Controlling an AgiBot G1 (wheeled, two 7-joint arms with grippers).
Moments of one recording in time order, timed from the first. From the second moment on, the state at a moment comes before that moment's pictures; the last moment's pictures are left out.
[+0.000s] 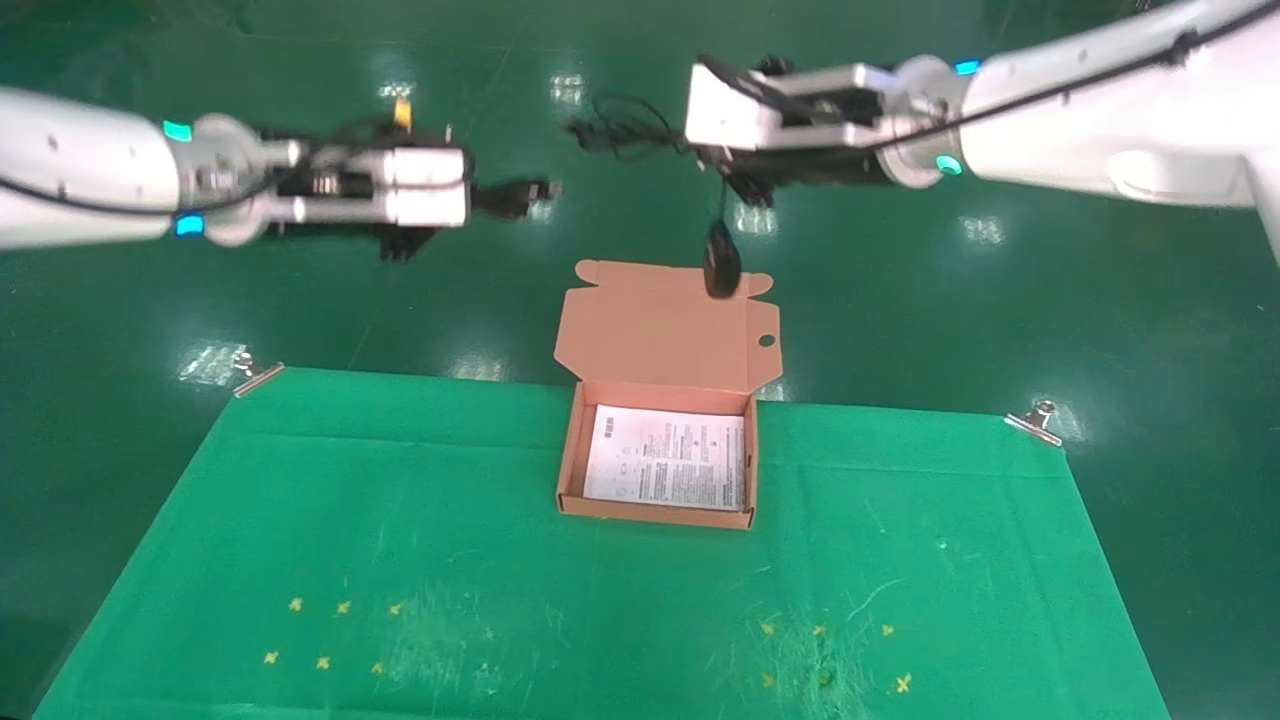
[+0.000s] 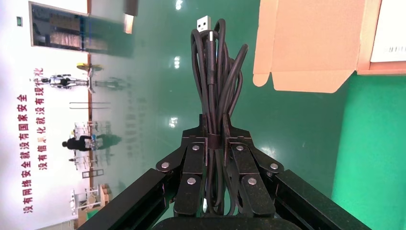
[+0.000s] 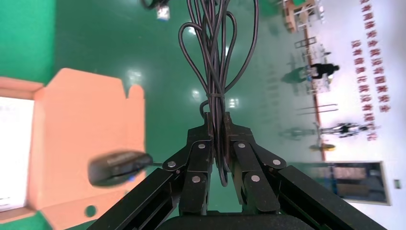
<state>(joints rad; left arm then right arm) -1.82 1.02 0.97 -0.92 1.83 0.84 0.01 1.87 -1.28 -0.65 0.61 -1.84 -0.87 -0.21</state>
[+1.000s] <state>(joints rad) -1.73 0.88 1.07 -1.10 2.11 0.99 -0.33 1.73 -1.37 -0.85 0.57 -1.77 -0.81 -0.13</state>
